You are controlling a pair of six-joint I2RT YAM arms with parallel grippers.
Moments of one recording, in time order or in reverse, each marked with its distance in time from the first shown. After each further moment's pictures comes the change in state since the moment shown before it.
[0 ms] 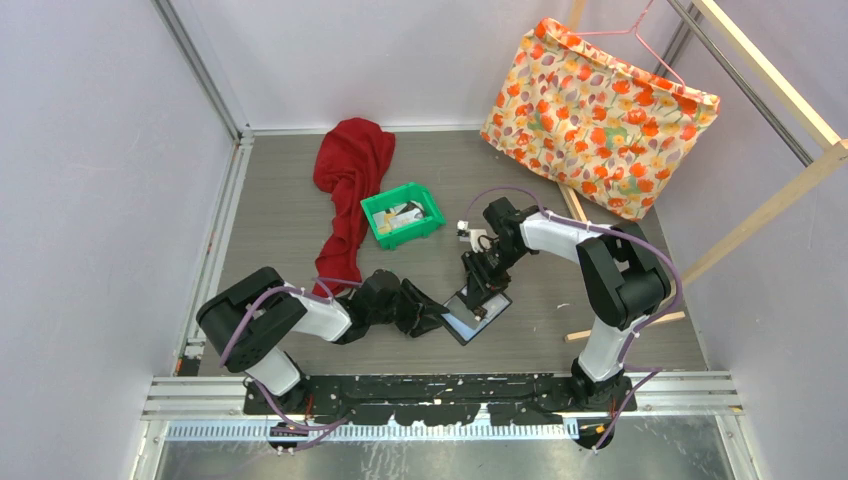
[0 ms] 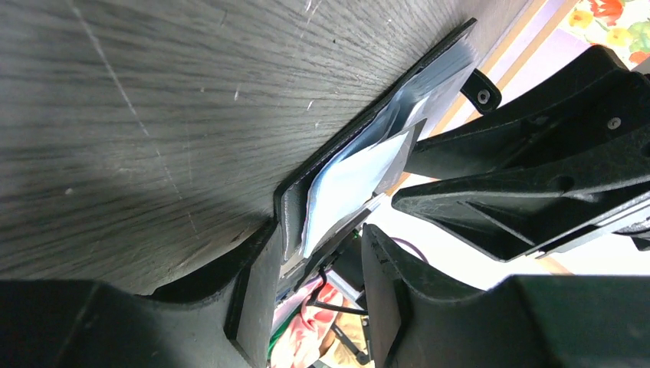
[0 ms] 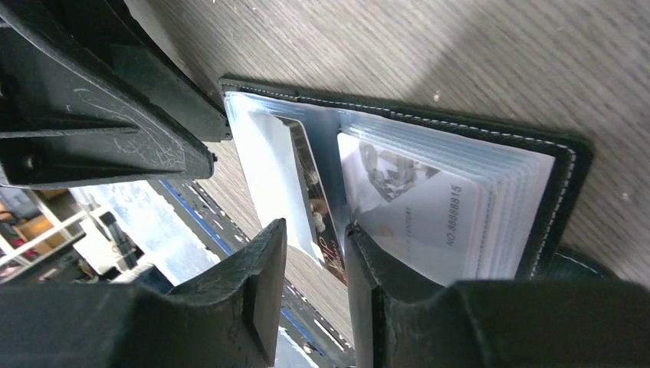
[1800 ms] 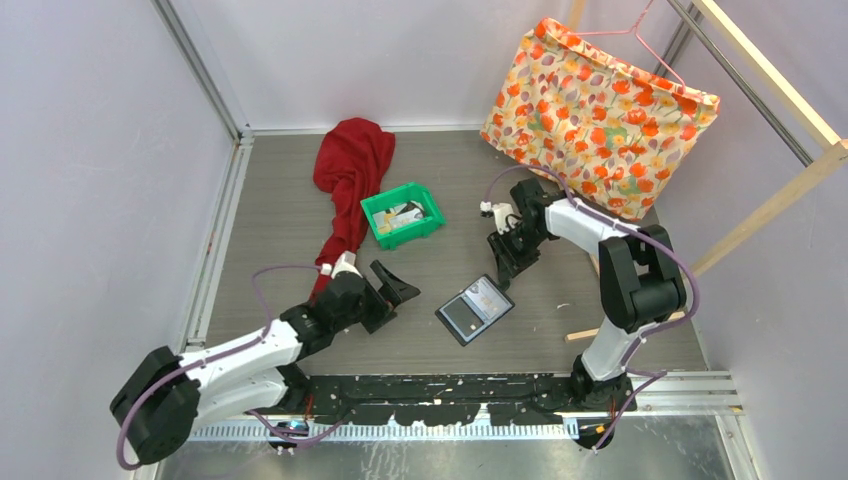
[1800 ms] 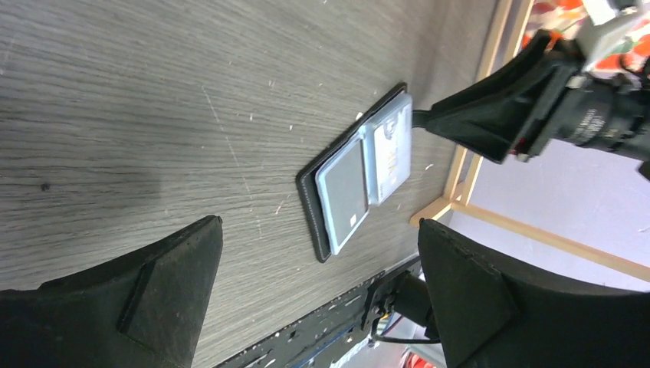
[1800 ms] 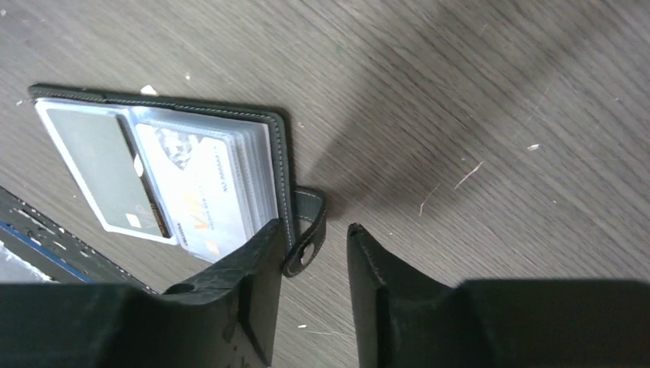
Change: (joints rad) left arm 0.057 -0.587 -0.063 -0.480 -0.263 0.344; right arm -0.157 -0.069 0.066 -0.064 0.299 -0.276
